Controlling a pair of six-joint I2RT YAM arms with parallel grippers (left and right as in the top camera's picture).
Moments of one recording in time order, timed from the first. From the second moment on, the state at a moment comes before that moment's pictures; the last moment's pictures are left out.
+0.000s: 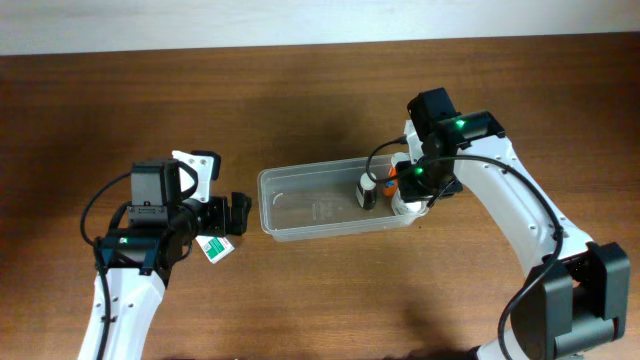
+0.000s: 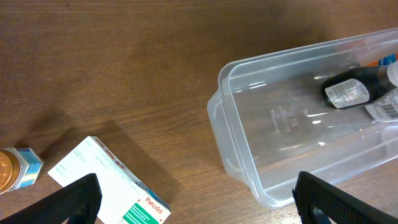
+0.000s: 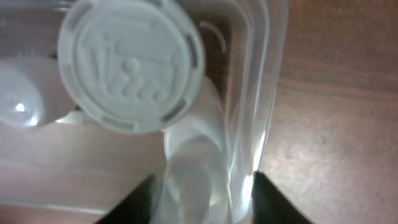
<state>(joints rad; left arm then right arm) -0.05 1.16 0.89 -0.67 0.26 -0.01 0.25 1.72 1.39 -1.14 -0.08 0.13</state>
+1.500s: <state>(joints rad) 0.02 1.39 0.89 -0.78 0.05 -0.39 -0.15 1.56 1.48 -1.21 -0.09 0.13</state>
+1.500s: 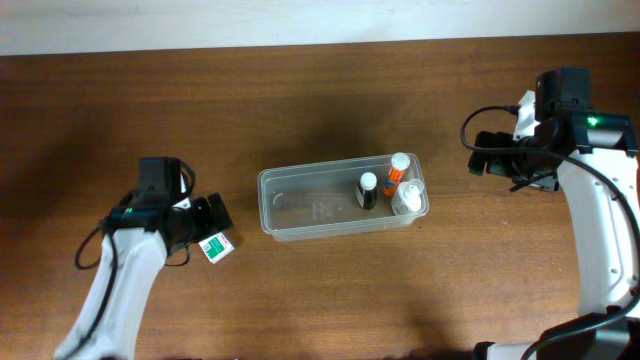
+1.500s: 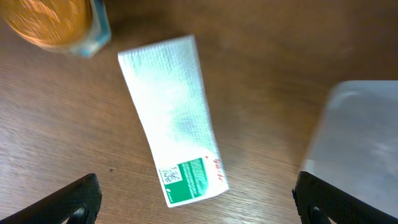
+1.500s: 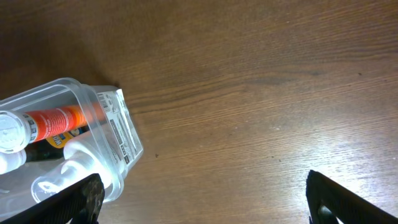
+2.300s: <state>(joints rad) 0.02 1.66 0.89 -0.67 0.04 -0.47 -0.15 1.56 1.48 -1.22 -0.10 0.13</state>
